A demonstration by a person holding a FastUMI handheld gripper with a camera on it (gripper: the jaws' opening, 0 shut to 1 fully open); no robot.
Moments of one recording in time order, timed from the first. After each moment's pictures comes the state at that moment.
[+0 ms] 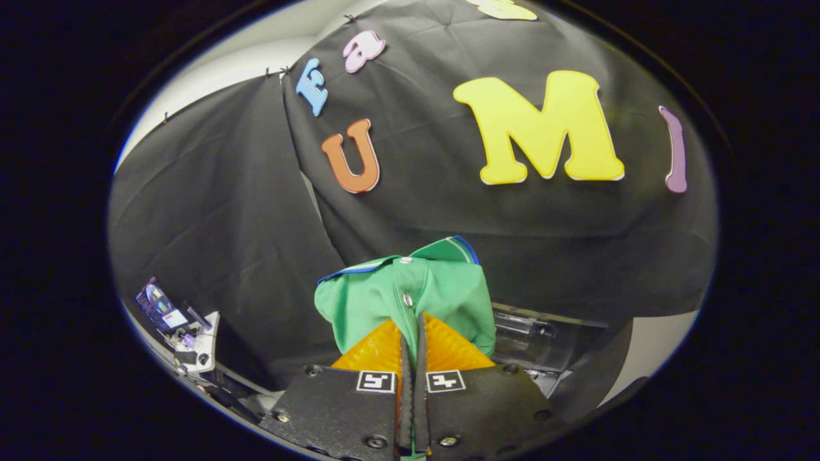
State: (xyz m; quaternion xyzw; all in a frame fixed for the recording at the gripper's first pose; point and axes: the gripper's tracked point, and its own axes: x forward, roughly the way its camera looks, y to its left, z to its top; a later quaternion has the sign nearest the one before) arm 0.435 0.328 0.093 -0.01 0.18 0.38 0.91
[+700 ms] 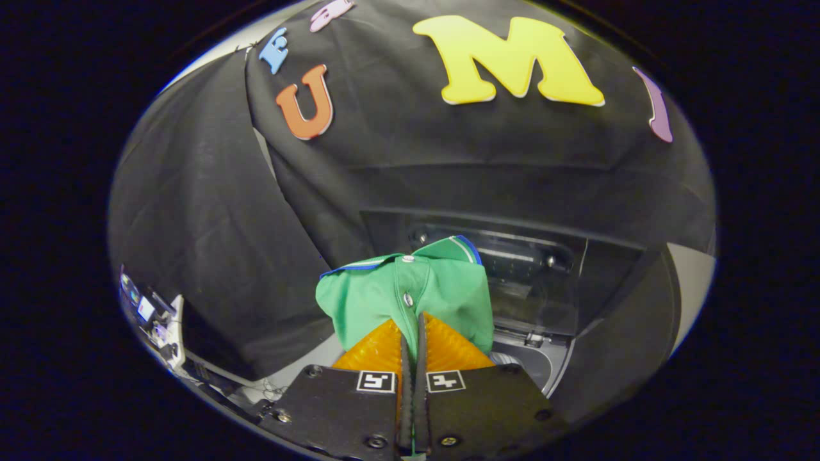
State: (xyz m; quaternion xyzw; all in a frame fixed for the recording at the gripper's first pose) arm 0.500 0.321 -0.068 -0.03 0.27 0.29 0.92
